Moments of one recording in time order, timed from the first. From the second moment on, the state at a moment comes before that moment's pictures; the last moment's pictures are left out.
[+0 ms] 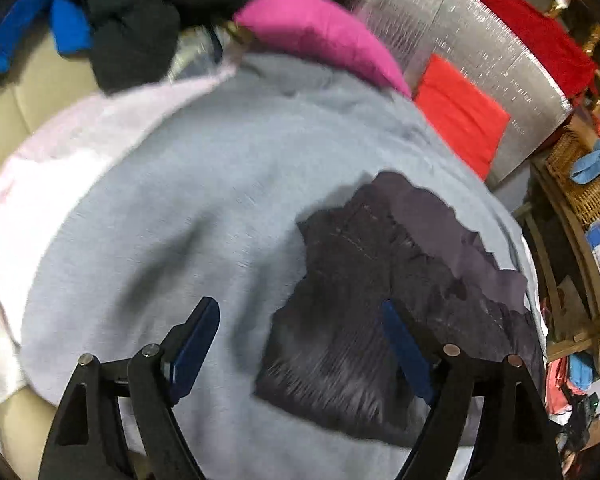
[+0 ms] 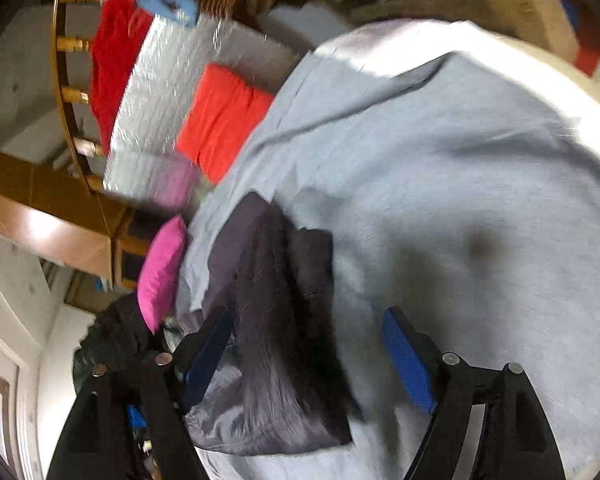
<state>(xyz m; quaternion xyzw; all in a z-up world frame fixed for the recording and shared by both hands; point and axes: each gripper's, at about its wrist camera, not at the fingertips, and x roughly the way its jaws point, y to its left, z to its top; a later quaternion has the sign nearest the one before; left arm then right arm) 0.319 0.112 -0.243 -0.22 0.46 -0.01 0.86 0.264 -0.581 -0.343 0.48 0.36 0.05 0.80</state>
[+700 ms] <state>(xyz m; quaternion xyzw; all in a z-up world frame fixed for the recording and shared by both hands) 0.369 0.066 -0.292 -0.17 0.47 0.03 0.87 0.336 -0.537 -0.354 0.37 0.43 0.02 0.82</state>
